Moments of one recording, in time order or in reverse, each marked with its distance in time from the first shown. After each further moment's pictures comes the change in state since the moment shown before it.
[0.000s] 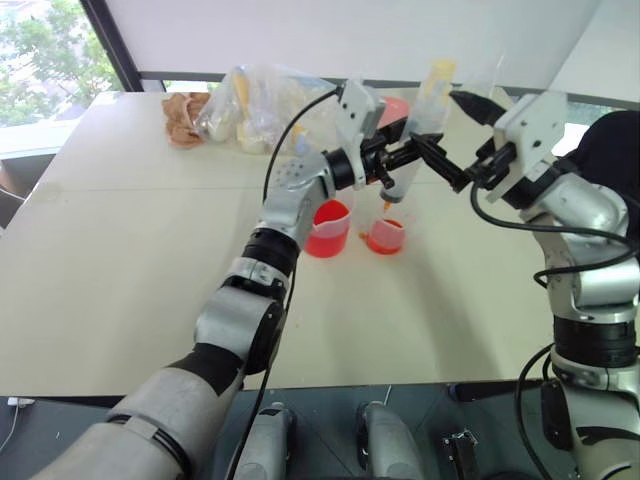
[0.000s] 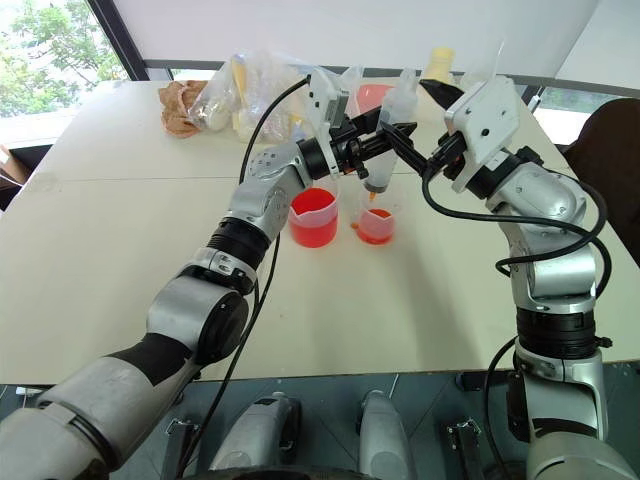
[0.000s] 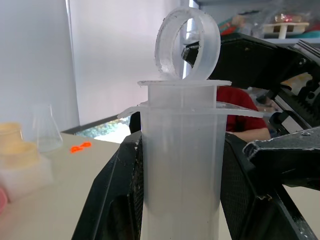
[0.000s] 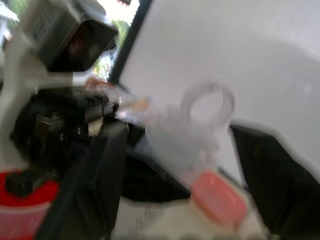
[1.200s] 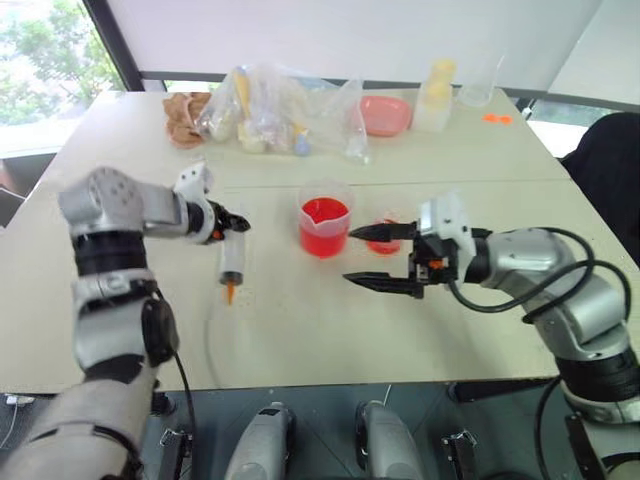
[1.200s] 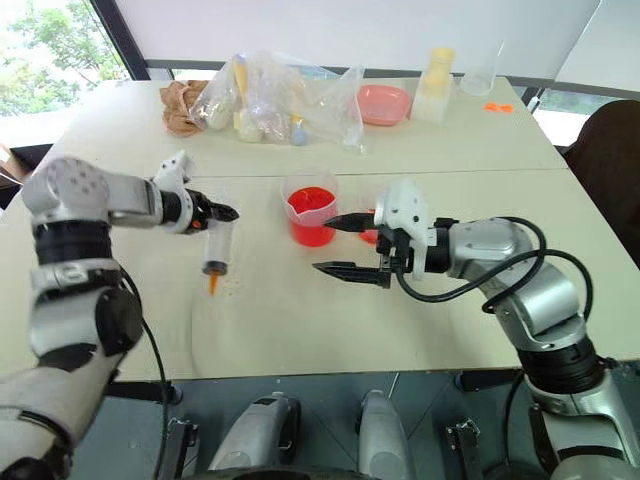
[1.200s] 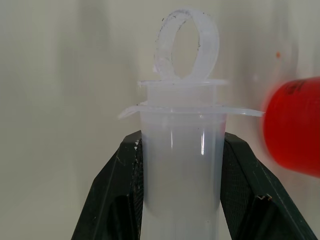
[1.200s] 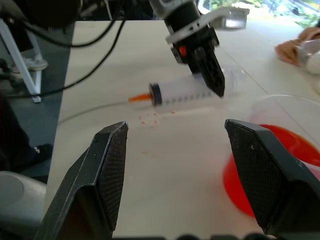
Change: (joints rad) left arm 0.250 0.477 0.380 -0.468 -0.411 1.651 1.006; right arm 0.120 -0.071 0.284 -0.146 0.312 0.260 0.375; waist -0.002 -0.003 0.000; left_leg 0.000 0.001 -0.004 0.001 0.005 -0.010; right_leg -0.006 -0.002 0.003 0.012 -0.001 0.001
